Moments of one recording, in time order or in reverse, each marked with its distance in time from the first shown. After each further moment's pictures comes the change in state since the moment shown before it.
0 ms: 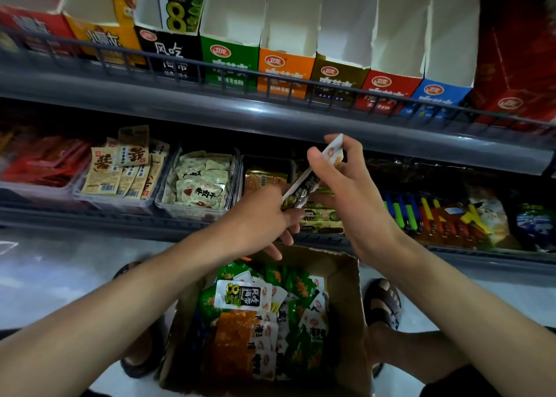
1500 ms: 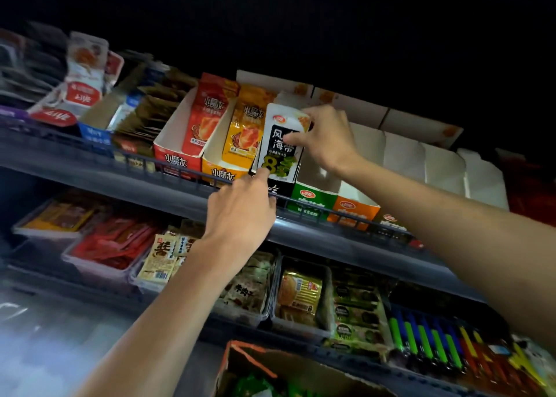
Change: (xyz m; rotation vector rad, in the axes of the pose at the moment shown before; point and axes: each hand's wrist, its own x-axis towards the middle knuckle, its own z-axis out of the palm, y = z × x) left_hand -0.010 0.047 -0.164 0.794 0.900 0.146; right_hand 0.195 -0.163 0.127 -0.875 0.134 -0.665
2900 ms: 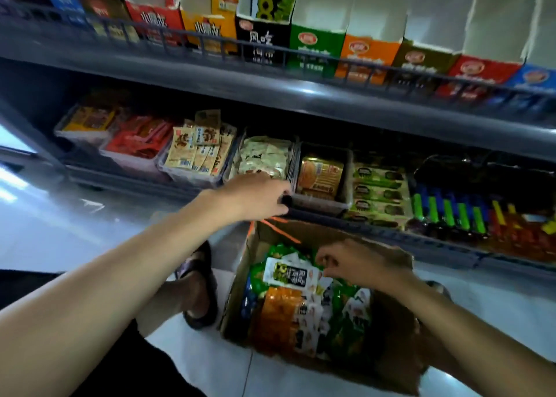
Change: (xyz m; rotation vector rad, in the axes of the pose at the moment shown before) left_hand -0.105 -0.027 0.101 0.176 -0.828 0.297; right_hand -0.351 0.127 0.076 -0.075 -1.206 0.175
